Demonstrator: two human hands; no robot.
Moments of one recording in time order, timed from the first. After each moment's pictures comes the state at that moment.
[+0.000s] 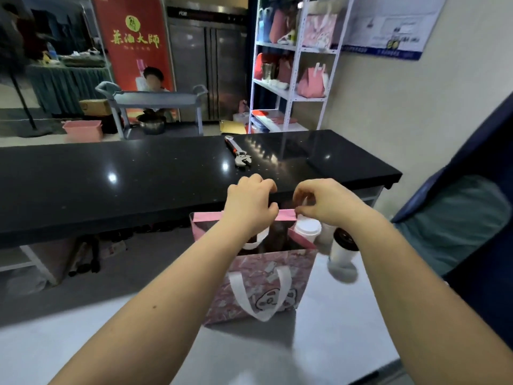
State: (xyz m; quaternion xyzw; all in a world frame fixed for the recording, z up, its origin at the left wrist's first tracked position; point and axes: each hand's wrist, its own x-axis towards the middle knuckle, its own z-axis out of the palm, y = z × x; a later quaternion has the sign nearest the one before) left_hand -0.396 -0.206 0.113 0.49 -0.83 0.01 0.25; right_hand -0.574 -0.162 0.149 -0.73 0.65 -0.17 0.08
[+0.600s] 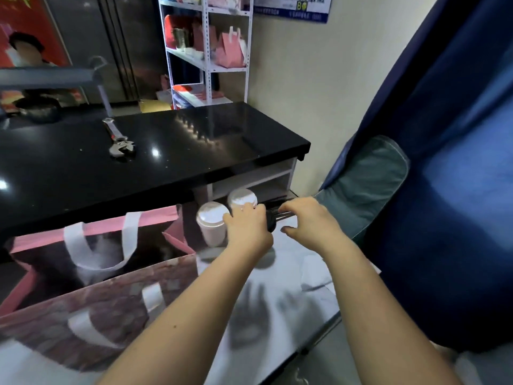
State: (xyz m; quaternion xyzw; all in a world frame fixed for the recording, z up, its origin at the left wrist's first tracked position) left_hand -0.634 -0.180 0.020 0.50 -0.85 -0.08 0.11; right_hand -0.766 -0.114 0.051 -0.64 0.75 -0.15 0.01
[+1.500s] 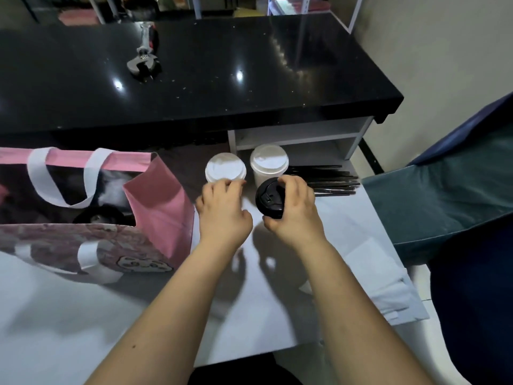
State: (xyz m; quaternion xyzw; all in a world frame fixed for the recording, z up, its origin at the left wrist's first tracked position) left_hand -0.639 -0.195 -0.043 0.70 -0.69 -0.07 0.18; right_hand -0.788 -0.193 -0.062 -0.68 0.66 -0.26 0.17
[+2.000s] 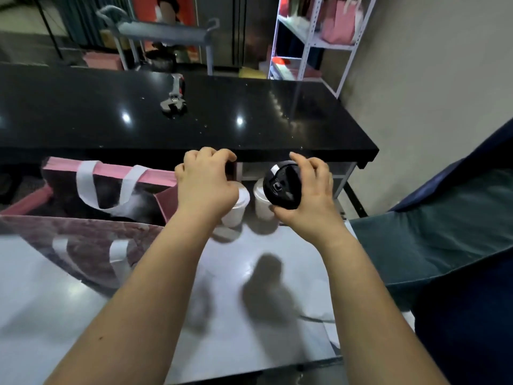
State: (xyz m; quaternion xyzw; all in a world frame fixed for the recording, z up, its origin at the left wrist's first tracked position) left_hand -0.598 -0.201 0.068 0.68 -0.67 -0.01 0.29; right_hand -0.794 -0.180 0.047 -0.72 0.58 -0.36 0.13
